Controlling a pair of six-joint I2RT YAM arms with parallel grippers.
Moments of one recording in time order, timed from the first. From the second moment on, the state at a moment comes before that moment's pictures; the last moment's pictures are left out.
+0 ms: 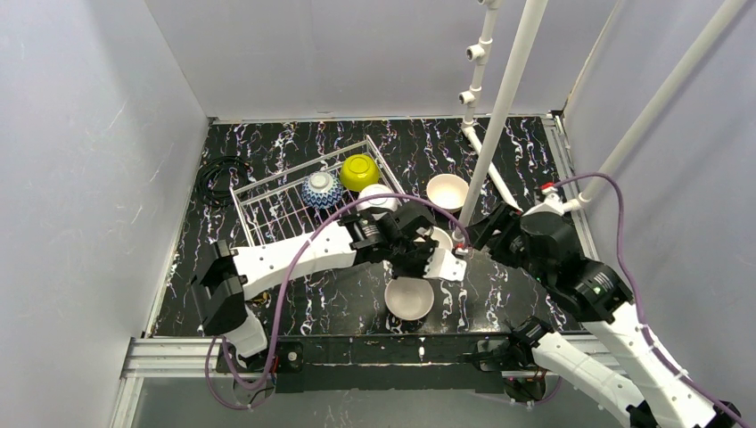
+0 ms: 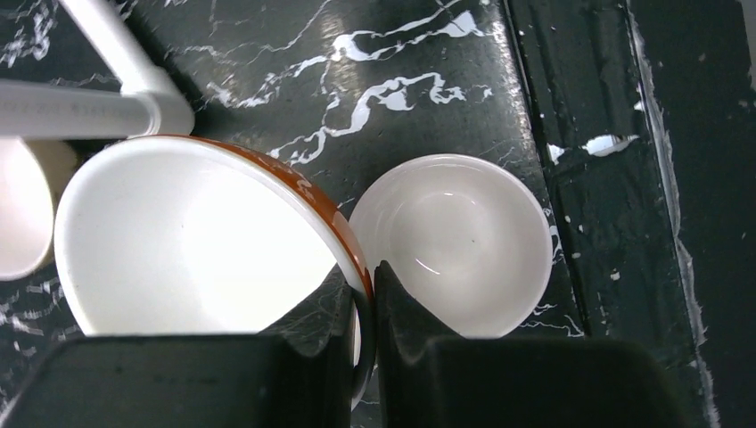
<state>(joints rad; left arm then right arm) -1.12 1.63 1.38 -0.72 0.34 0.76 0.67 0.65 0.92 -0.84 0.22 0.90</state>
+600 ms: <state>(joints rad) -0.71 1.30 1.15 -0.32 0.14 0.02 0.67 0.59 0.92 -0.84 0.38 0.96</state>
